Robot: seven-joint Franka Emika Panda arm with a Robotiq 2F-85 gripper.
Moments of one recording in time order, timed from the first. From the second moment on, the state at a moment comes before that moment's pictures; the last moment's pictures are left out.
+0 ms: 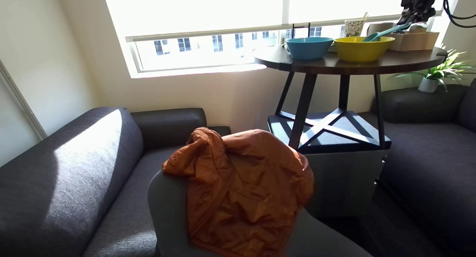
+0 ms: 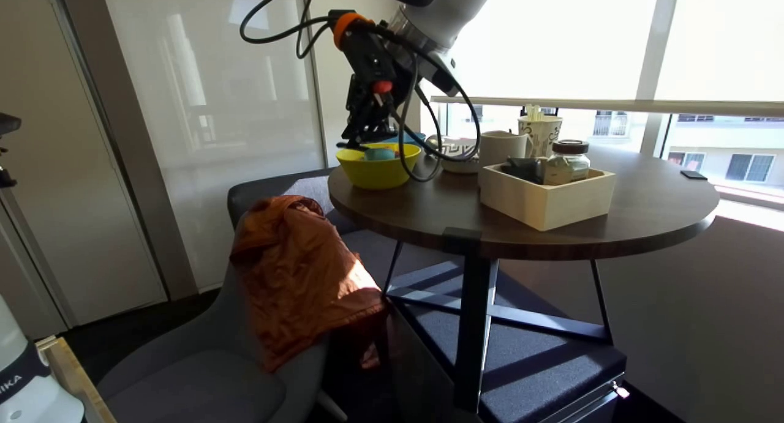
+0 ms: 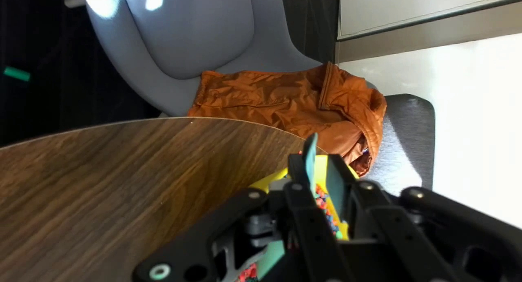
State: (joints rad) arm -0.43 0.30 -0.32 -1.54 0.61 1.29 -0.44
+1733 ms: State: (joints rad) arm -0.23 0.09 -0.21 -1.66 0.03 1.72 -0.15
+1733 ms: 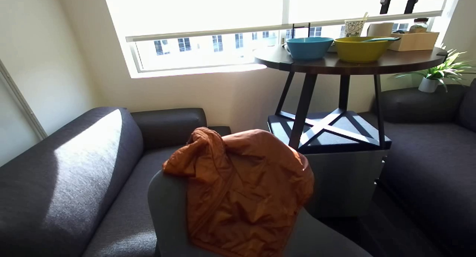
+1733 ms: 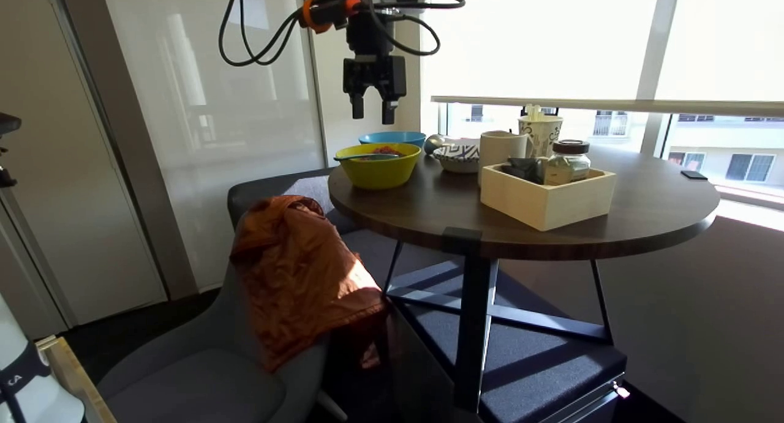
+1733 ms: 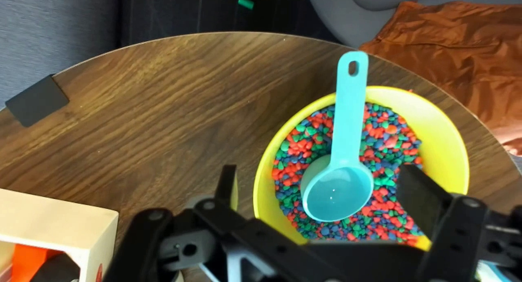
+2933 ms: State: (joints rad) arm -0.21 0.09 -0.19 -1.80 -0.04 1.75 -0.10
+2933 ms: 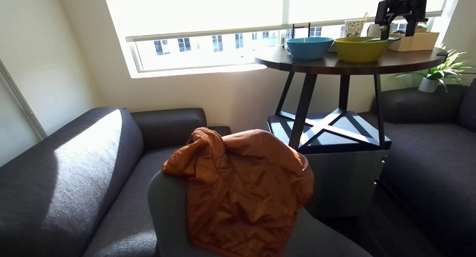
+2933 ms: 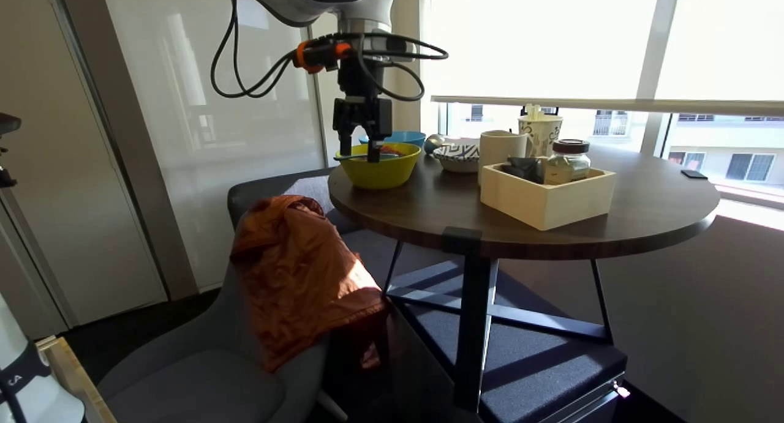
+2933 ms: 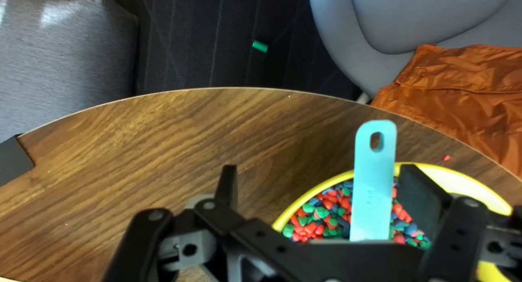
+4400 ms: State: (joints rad) arm -0.20 0.11 -0.20 -1.81 -0.22 1.83 0.03
